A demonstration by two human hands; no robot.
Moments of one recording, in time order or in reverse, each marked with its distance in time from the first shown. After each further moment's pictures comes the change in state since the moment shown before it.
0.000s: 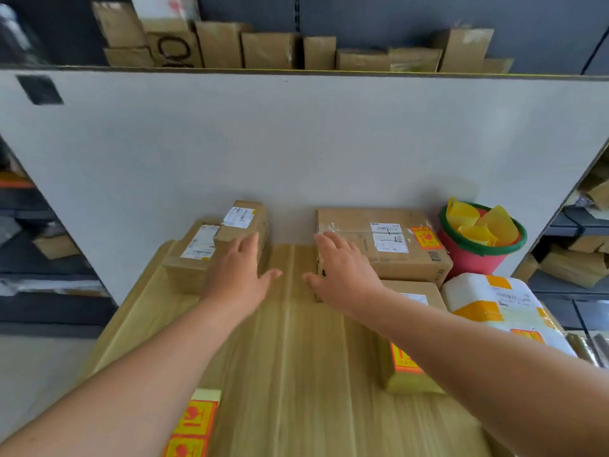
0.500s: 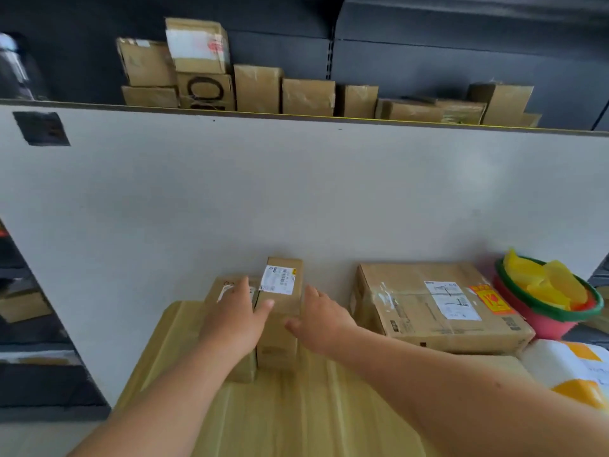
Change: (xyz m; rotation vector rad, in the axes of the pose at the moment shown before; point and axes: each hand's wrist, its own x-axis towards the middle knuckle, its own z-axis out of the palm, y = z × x) left_hand 0.125 -0.123 -0.002 -0.199 -0.125 -0.126; right_hand 0.154 -0.093 0.088 0.062 -0.189 0.241
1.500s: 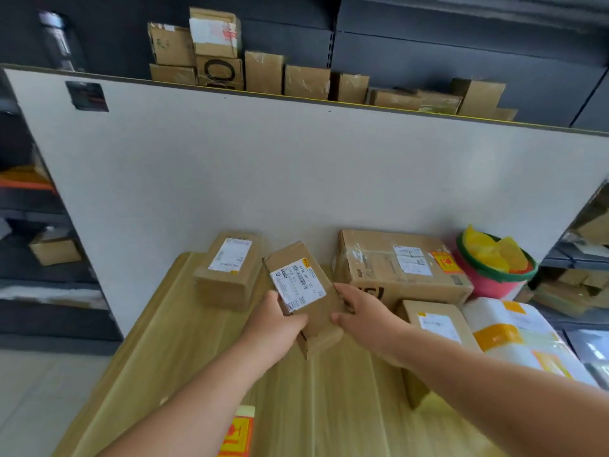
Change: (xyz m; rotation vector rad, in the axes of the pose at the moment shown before) left_hand -0.175 0.048 0.039 -0.632 -0.169 -0.138; right_hand -0.173 0.088 -0.026 0.501 -0.097 -0.076
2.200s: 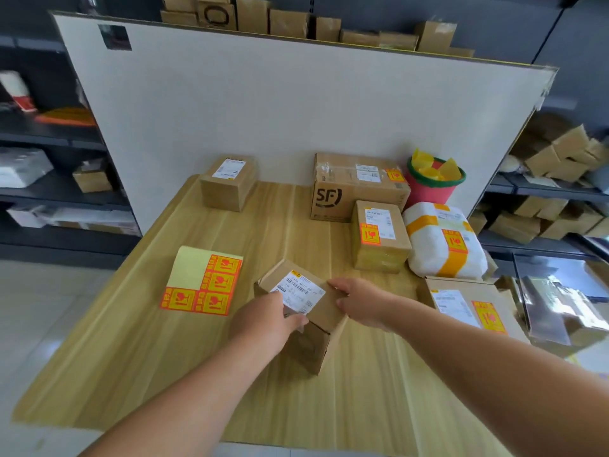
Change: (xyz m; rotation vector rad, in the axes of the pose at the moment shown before) left_hand -0.276 -0.075 0.095 0.739 0.070 -0.002; right_hand -0.255 0.086 0.027 -0.316 -0.184 0.153
